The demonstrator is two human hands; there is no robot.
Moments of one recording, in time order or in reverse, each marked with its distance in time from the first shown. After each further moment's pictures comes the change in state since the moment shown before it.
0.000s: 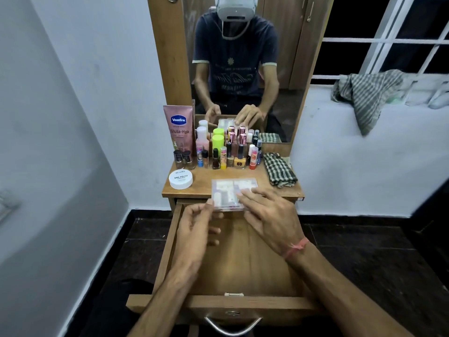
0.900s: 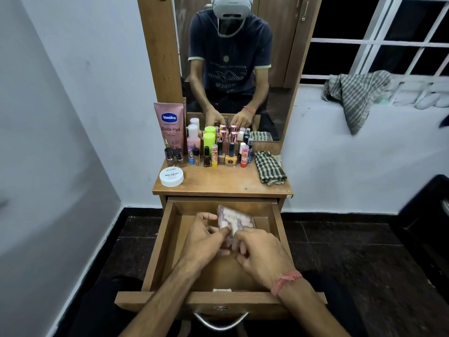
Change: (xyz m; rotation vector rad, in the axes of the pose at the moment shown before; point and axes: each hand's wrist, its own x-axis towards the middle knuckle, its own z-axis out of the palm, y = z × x) left_hand 0.004 -0.035 0.026 0.209 -0.124 -0.169; right_hand -0.047 -0.047 -0.020 0.249 -0.588 0.423
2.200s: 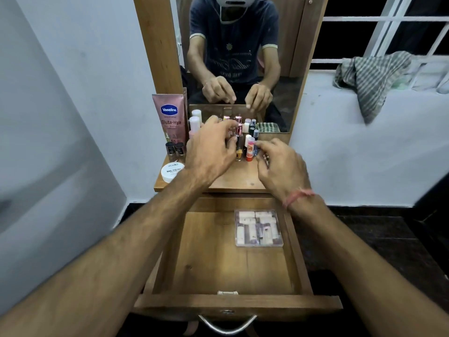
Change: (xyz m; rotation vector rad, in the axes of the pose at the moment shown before) left_hand 0.071 0.162 0.009 0.987 0.270 0.878; right_hand 0.113 0.008 -0.096 -0.019 0.484 0.027
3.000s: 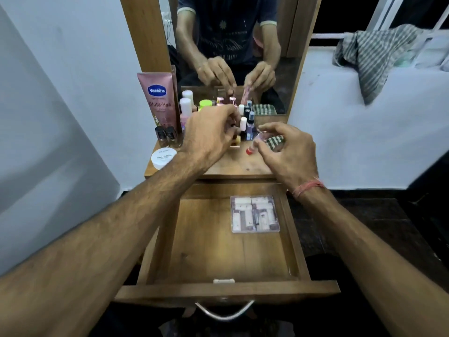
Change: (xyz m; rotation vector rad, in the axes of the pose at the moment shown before) left_hand 0.006 -0.011 0.024 -0.032 -0.019 0.100; right_hand -0.010 0.030 0.003 0.279 0.166 0.055
